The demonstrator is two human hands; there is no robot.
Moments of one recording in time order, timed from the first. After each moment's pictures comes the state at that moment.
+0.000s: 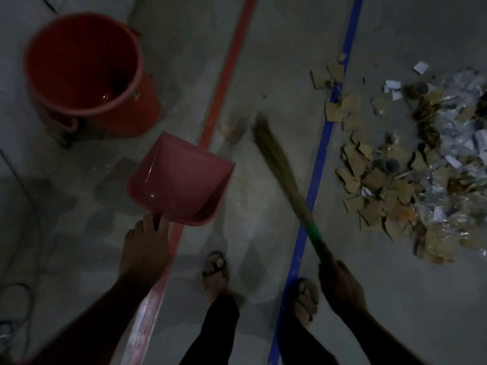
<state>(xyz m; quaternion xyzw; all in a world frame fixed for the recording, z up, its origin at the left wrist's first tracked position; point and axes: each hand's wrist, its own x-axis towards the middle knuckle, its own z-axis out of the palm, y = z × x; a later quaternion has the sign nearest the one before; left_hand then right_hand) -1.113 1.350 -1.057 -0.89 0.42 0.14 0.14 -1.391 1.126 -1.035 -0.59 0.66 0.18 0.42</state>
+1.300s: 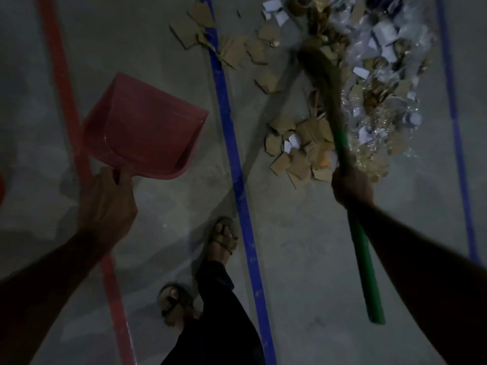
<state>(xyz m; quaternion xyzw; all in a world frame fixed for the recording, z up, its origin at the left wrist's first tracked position) -1.149 1.004 -1.121 -0.78 0.61 0.07 0.12 -1.606 0.861 -1.140 -0.59 0.78 0.05 0.19</state>
